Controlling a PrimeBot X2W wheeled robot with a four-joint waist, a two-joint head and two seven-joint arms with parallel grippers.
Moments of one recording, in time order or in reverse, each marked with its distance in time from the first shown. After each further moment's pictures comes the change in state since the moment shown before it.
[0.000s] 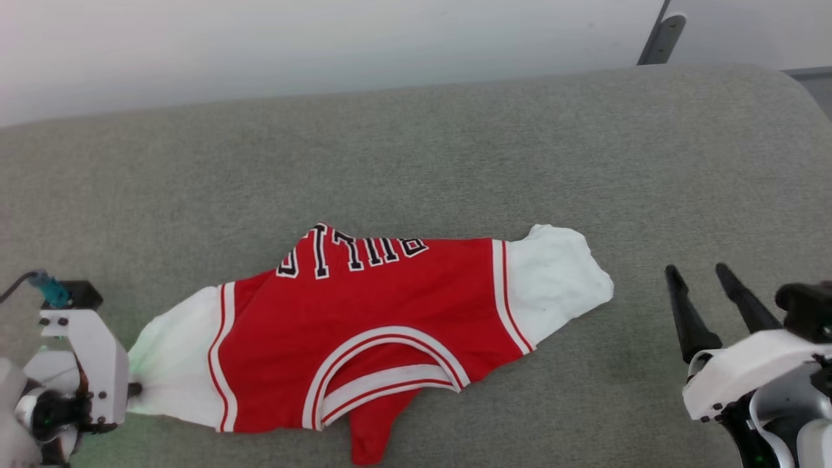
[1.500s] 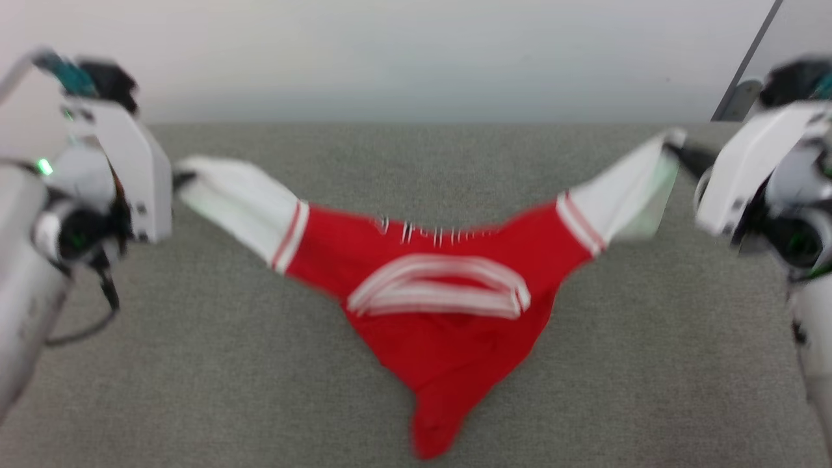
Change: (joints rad) left arm -0.393 -0.081 0.012 -0.143 0.054 0.010 -0.007; right arm -0.630 -0.190 0.173 0.500 0.322 0.000 0.447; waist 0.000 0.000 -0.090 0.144
